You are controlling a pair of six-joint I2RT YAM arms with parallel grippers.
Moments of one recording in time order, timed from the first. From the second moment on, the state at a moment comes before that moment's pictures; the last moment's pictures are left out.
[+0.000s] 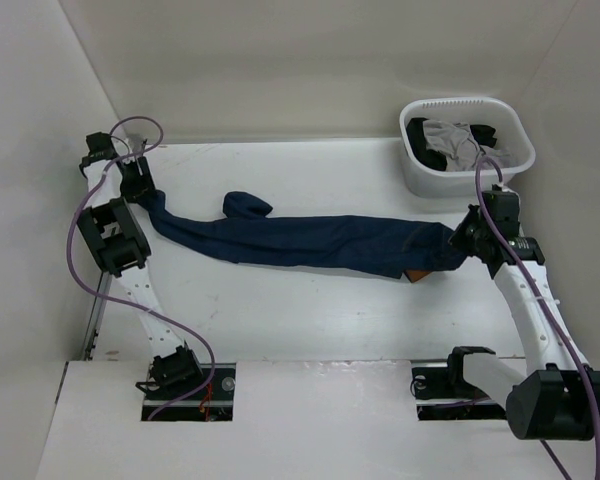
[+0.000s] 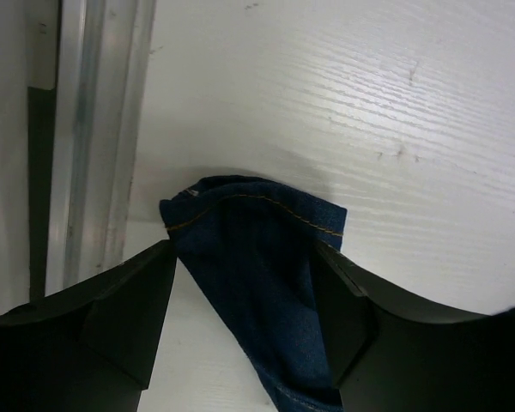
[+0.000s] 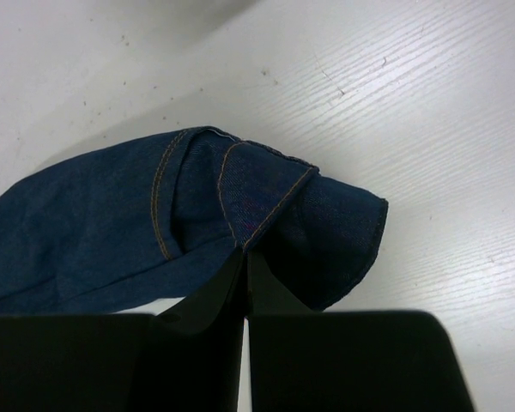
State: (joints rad) left arm 0.42 2.40 2.11 -0.75 0.22 0.04; right arm -0.03 1.05 0.91 -0.63 0.07 0.51
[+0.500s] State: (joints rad) left arm 0.40 2.43 2.12 -0.74 0.18 0.04; right arm -0.02 1.03 0.90 -0.63 0.08 0.51
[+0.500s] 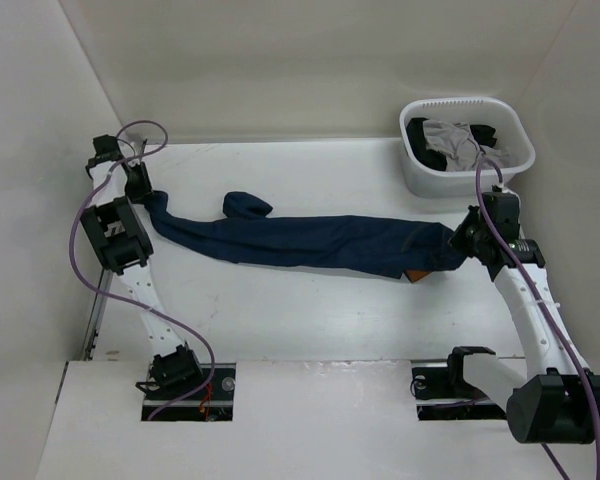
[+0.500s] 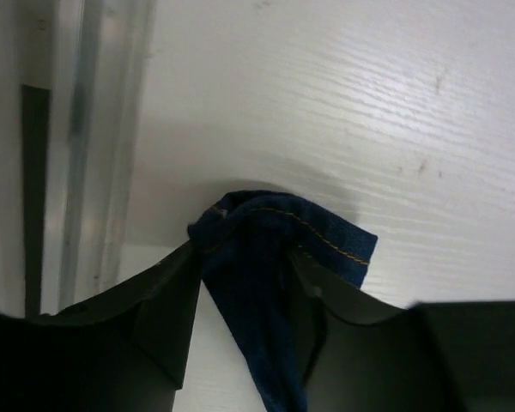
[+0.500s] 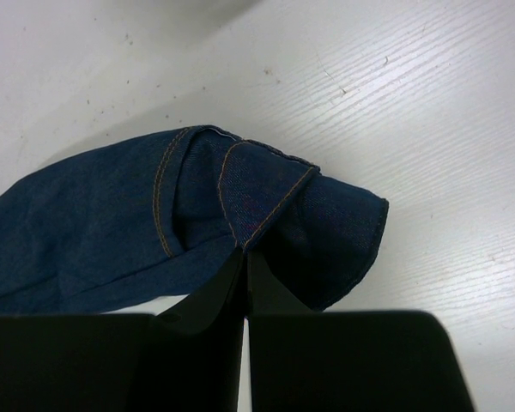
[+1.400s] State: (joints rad) left arm 0.27 1.85 1.64 -1.17 -0.36 0.81; right arm -0.03 0.86 0.90 -0.62 0.05 0.41
